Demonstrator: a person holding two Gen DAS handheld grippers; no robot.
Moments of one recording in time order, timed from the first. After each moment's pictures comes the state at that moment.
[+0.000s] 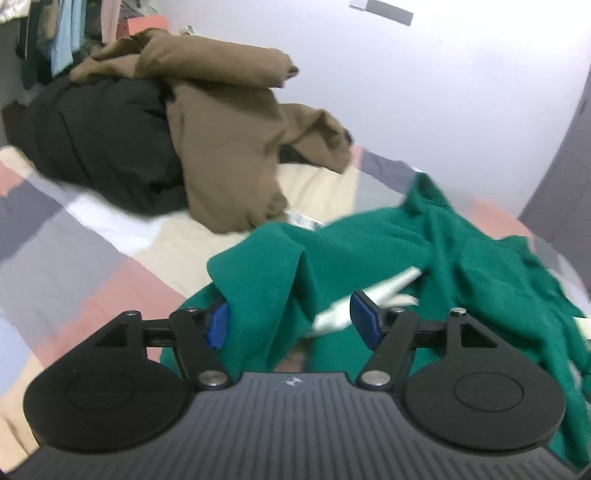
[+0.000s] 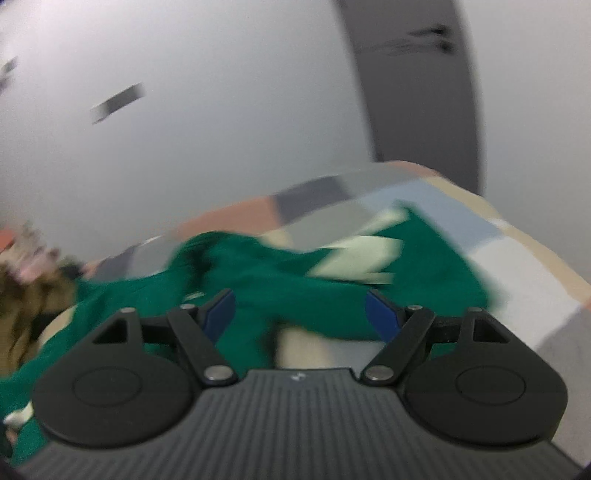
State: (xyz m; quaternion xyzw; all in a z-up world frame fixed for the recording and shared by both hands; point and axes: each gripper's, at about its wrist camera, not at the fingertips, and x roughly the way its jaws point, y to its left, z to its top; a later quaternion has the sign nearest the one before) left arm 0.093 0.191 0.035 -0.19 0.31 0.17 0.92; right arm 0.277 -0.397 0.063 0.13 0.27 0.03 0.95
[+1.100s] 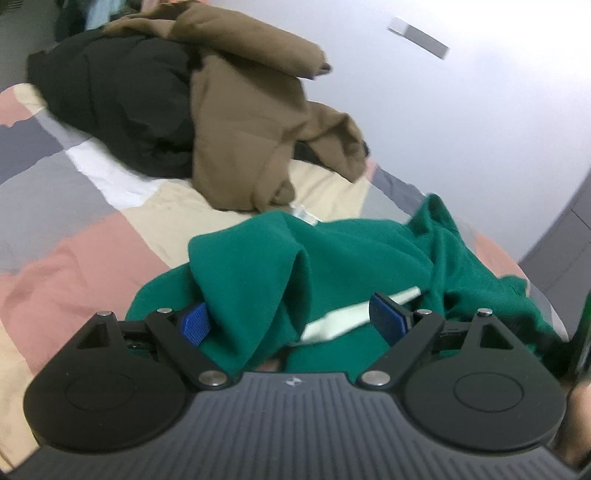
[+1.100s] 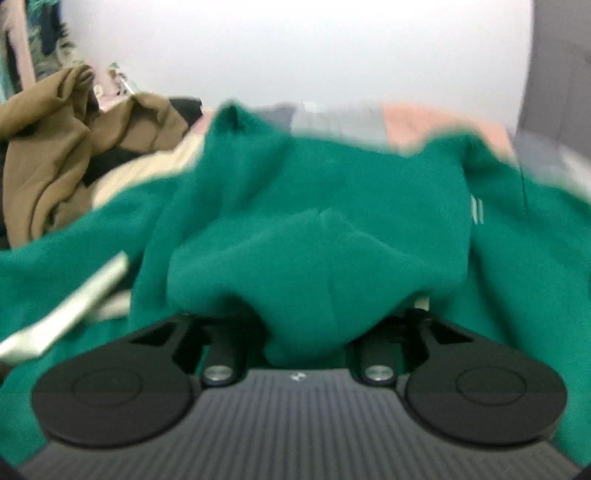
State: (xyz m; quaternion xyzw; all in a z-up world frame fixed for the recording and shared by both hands) left arm 0.106 0.205 -0.005 -0.27 0.27 0.20 0.90; right arm 0.334 -0.100 -0.007 -0.05 0.36 0.18 0.92
